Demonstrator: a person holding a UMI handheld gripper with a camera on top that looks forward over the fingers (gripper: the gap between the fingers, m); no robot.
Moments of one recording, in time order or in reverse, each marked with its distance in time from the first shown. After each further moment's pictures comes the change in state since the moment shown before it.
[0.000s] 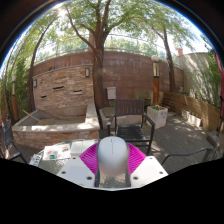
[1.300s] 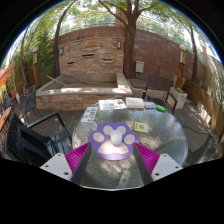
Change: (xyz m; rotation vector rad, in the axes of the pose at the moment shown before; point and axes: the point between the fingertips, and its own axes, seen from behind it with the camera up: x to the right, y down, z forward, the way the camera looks) arm -0.257 0.146 -0.300 -0.326 -0.193 -0.166
